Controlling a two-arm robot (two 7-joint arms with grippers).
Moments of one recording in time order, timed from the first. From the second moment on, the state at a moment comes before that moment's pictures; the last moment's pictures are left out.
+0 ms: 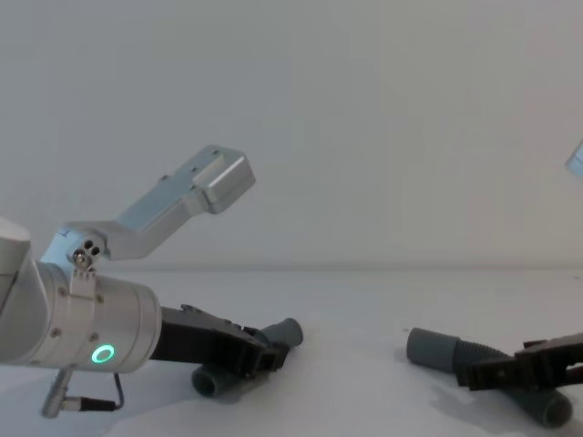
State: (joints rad) left arm -0.41 0.32 0.50 -1.44 -0.18 0.46 -0.40; right arm 0.13 0.38 -0.29 -1.70 0.29 0.63 0.26
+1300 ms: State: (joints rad) left arm -0.41 0.32 0.50 -1.44 -0.18 0.46 -0.40; right arm 0.14 0.35 -0.29 -1.69 0.26 0.67 0.24
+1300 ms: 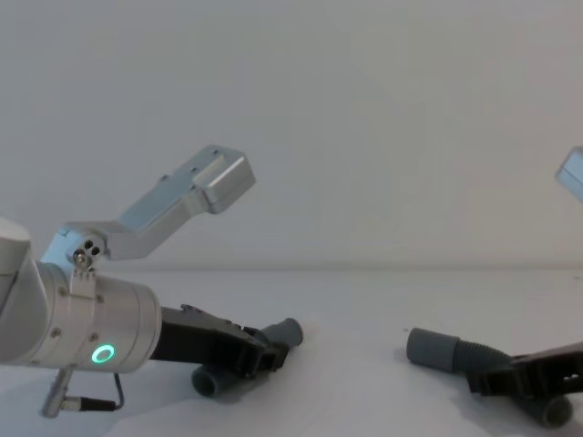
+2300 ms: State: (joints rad) left arm -0.41 0.32 0.51 -1.43 -0.17 0.46 -0.40; right arm 0.13 0.34 -0.29 -1.69 0.26 0.66 0.25
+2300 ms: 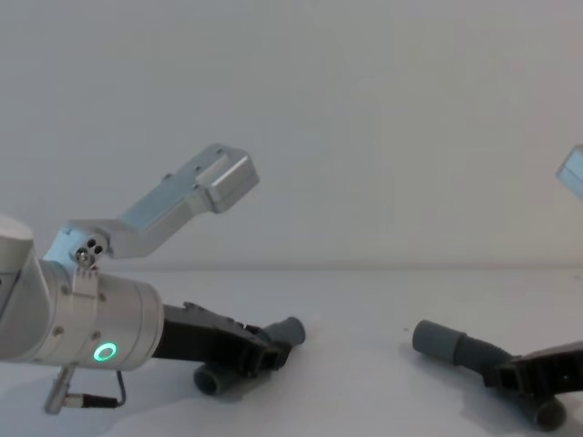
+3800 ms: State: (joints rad) left arm -0.59 0.46 0.59 -1.51 -0.19 0.32 -0.74; right arm 0.14 0.58 -0.20 -1.68 0.42 0.25 0.71
